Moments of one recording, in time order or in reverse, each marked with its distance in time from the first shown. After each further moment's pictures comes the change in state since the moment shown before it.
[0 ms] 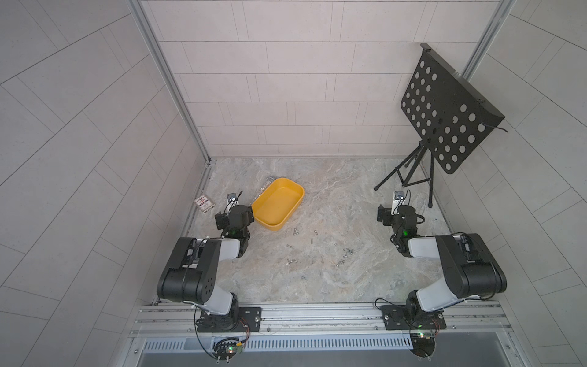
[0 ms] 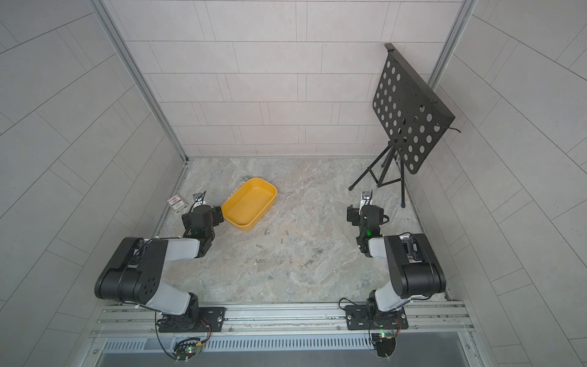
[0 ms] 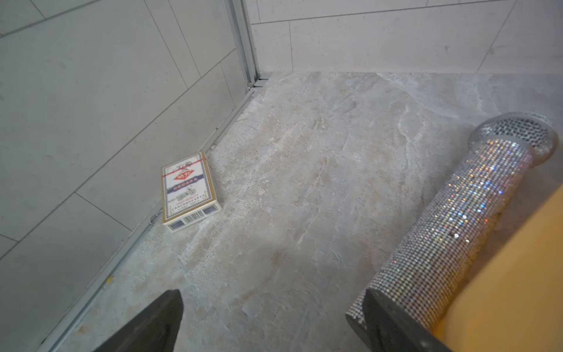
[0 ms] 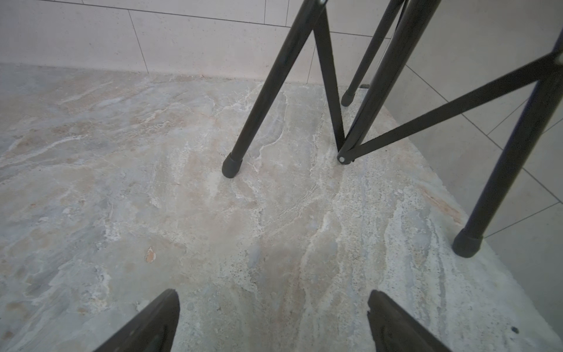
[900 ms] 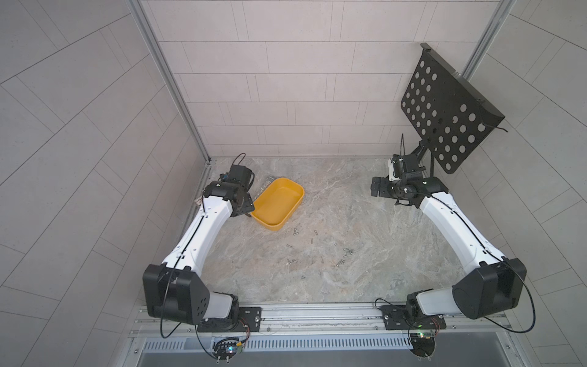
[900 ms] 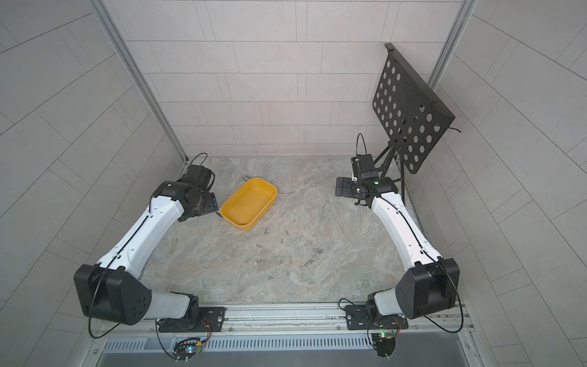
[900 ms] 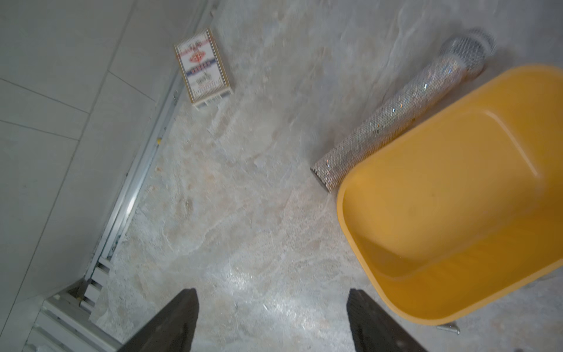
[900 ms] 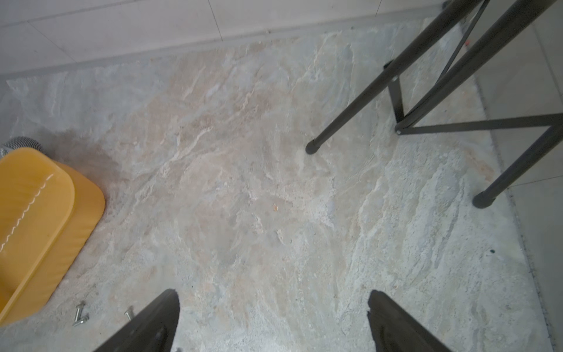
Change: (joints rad) left arm -0.099 -0.087 0.805 -1.645 0.230 -0.463; right arm 0.154 -0.084 0.881 -1.449 -0.134 0.301
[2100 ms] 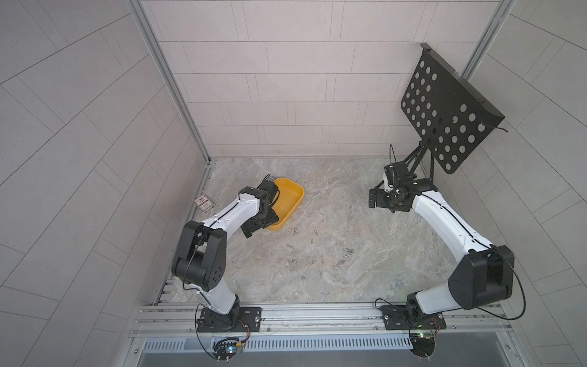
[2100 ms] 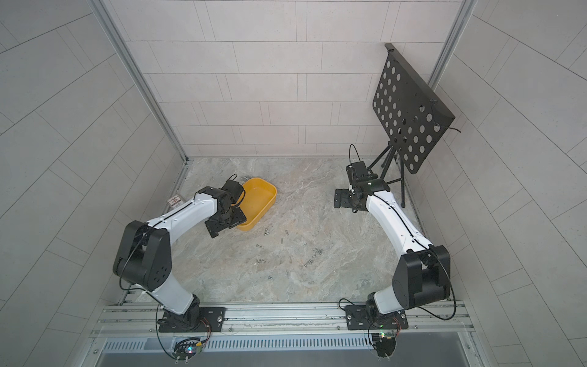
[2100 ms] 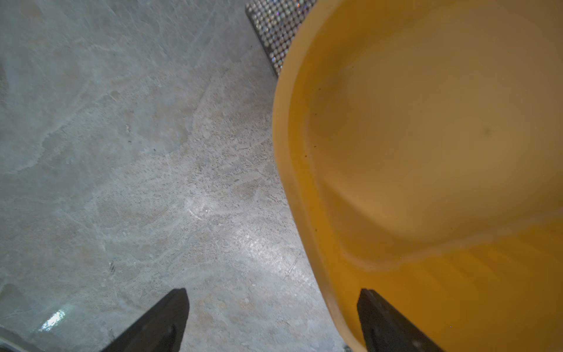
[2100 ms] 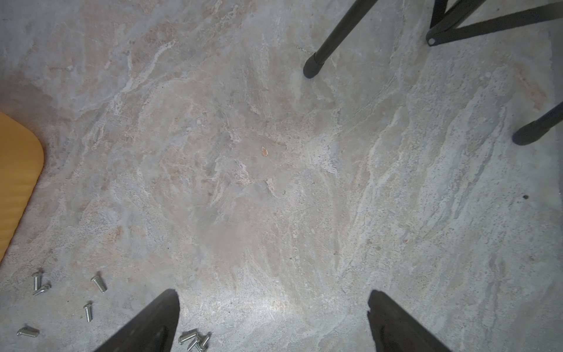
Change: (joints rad) left arm -0.142 0.270 -0.103 0.138 0.152 -0.379; right arm 0.002 0.055 -0.056 -0.067 -0.010 0.016
